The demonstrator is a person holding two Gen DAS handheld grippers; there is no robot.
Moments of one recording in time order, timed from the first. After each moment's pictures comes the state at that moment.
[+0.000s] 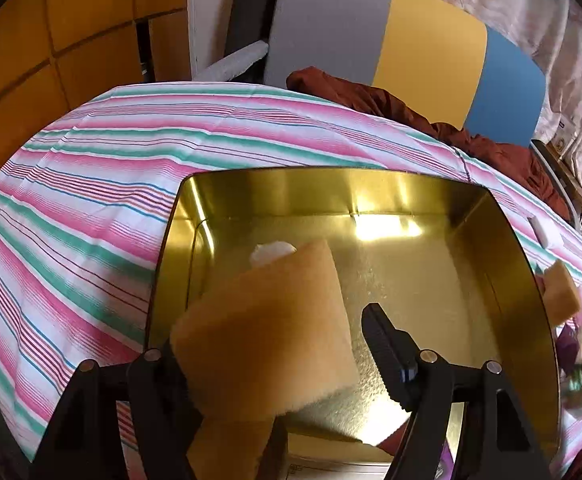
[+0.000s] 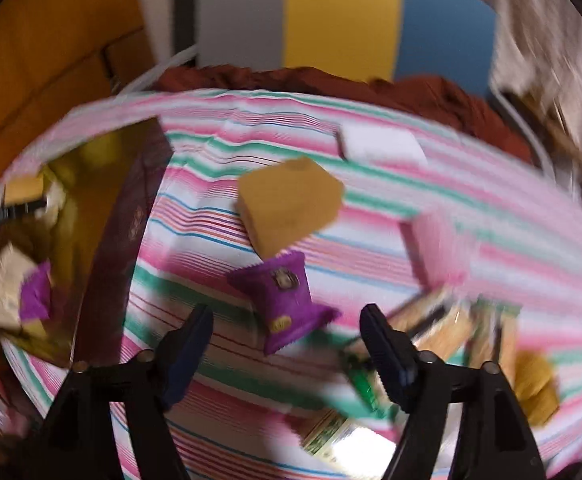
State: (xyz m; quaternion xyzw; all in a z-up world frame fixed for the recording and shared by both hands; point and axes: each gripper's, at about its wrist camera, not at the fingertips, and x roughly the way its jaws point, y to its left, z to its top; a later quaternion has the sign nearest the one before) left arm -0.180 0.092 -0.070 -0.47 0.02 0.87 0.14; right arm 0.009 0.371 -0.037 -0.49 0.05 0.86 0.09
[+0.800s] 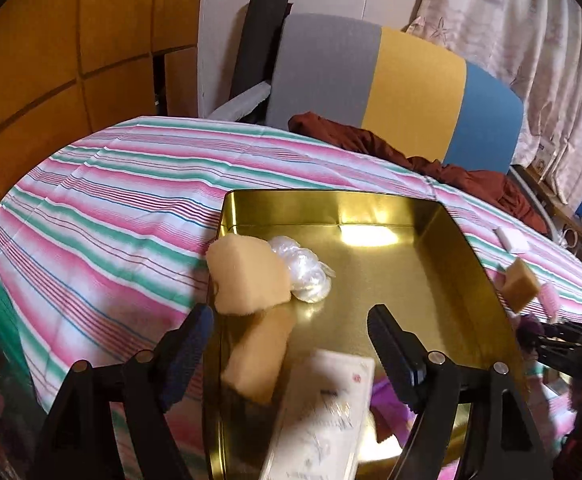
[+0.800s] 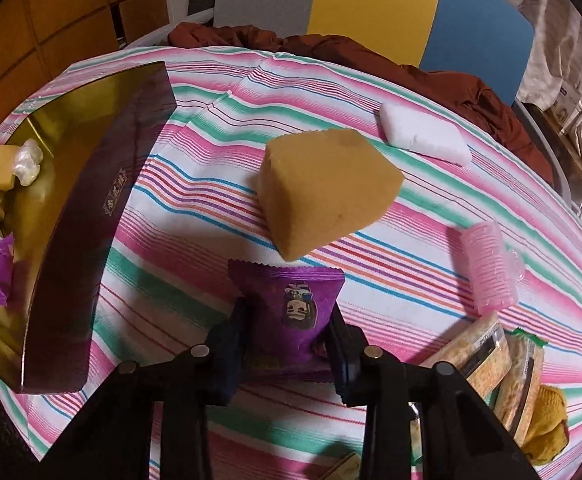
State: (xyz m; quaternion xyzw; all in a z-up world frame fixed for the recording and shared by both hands) left arm -0.103 0.049 -0.022 -0.41 -0.01 0.90 0.15; right arm -0.019 0.364 -0.079 -0.53 0.02 0.84 0.09
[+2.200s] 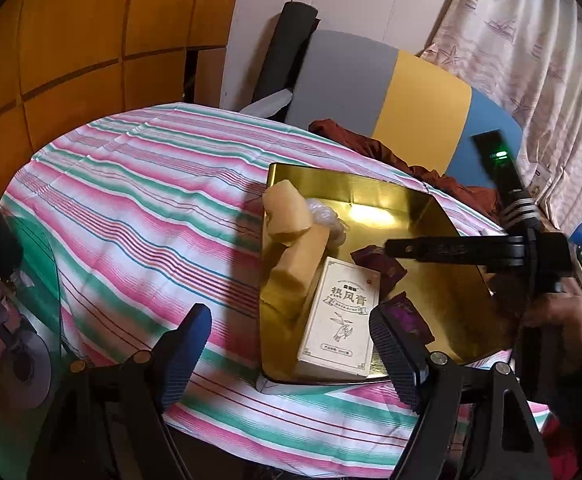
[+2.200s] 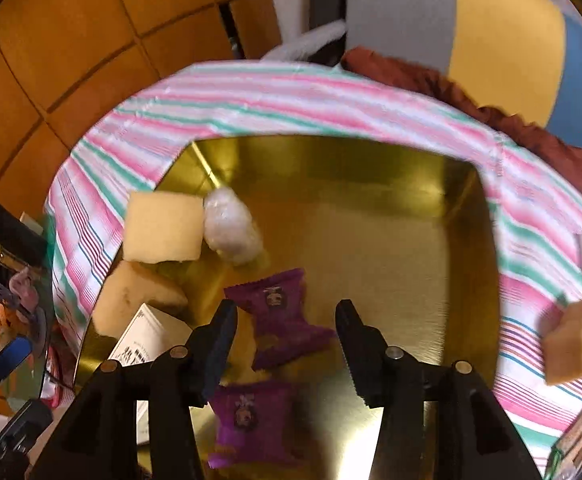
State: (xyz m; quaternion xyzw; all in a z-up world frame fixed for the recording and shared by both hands) left arm -0.024 -0.006 -0.022 -0.39 -0.06 0.91 0.13; right arm -0.123 0.176 -0.033 -0.50 0.05 0.86 -0.07
